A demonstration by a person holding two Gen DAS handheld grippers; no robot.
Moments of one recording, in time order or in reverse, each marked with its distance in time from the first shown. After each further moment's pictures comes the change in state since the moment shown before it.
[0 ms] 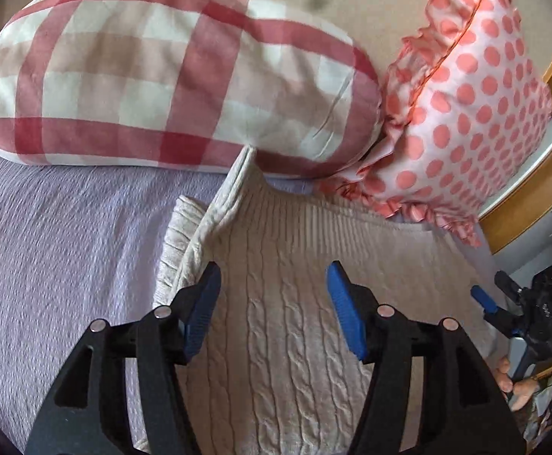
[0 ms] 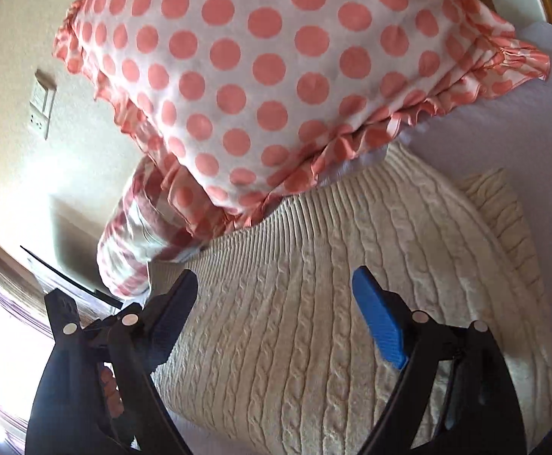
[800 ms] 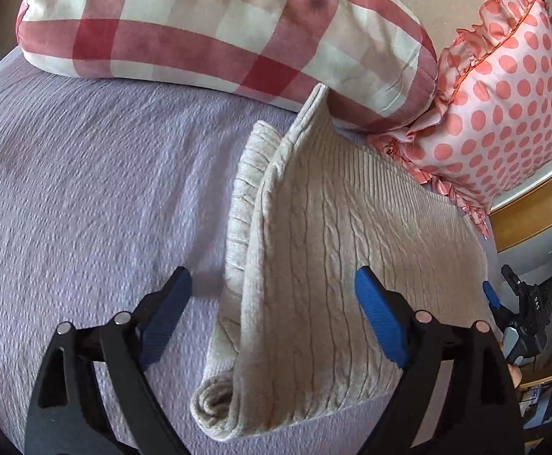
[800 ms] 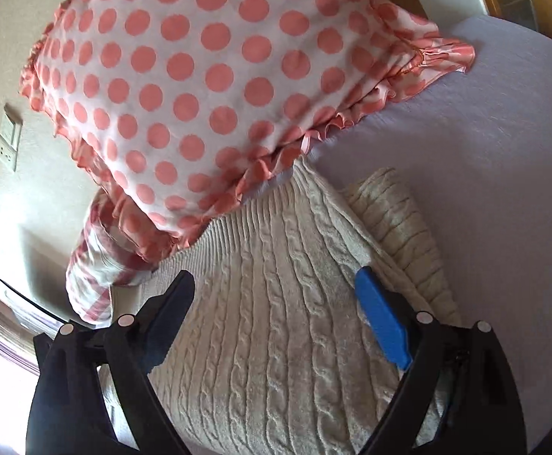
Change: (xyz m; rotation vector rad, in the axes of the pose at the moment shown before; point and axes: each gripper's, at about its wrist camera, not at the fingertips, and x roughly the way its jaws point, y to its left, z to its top) left arm -0.011 0.043 -0.035 -0.123 0.133 -0.019; right arm -0.034 -0.046 0.001 0.098 -0.124 -0.125
